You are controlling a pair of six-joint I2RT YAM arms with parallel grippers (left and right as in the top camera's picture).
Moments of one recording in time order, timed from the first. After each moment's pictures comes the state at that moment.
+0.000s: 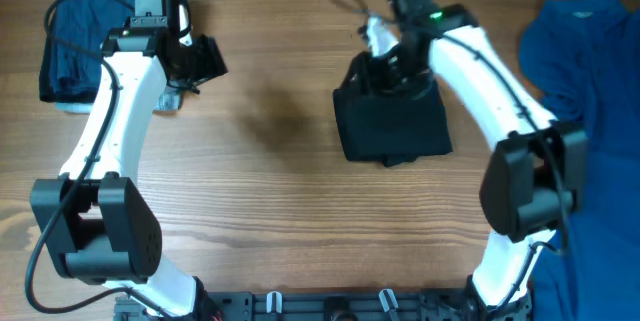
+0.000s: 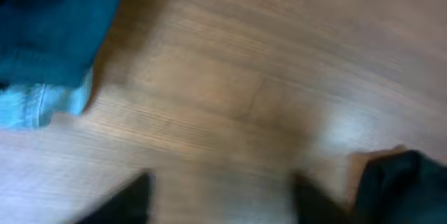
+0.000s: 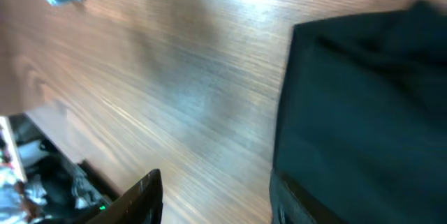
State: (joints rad) left arm -0.01 1.79 1.48 -0.86 0.13 -0.39; right arm 0.27 2.00 1.69 -1.07 -0.59 0.15
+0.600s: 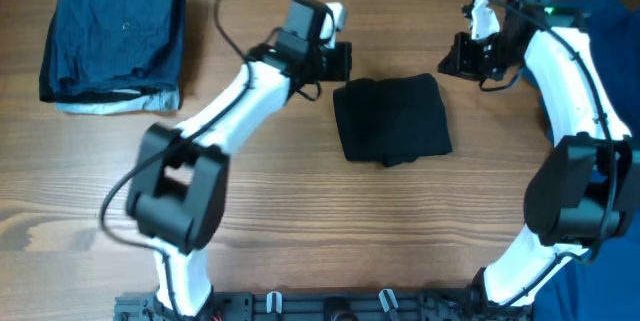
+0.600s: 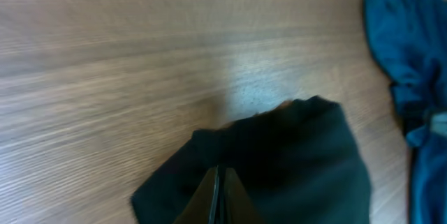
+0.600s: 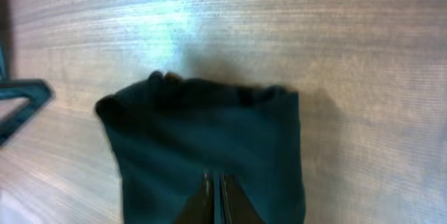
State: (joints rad) left arm -0.48 2.03 1.49 -0.32 0.34 -0.42; right arm -0.08 1.93 1.57 -0.94 -0.46 -0.01
